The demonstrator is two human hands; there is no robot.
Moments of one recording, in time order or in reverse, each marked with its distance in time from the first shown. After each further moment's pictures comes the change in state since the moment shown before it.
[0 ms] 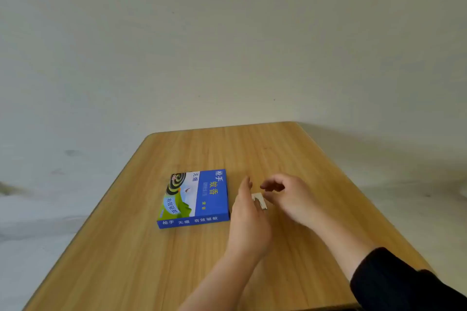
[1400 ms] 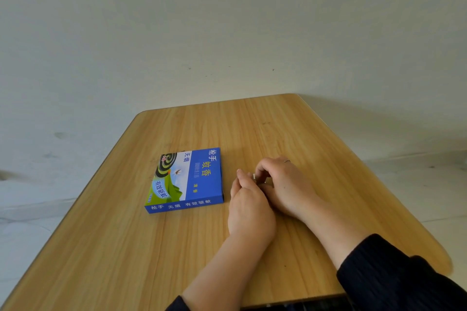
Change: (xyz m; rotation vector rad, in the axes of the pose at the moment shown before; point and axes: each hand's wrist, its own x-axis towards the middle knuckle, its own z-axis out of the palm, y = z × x) left_hand 0.012 -0.012 0.024 0.504 -0.104 -0.105; right_hand -0.004 0.008 0.016 -0.287 0.016 -0.210
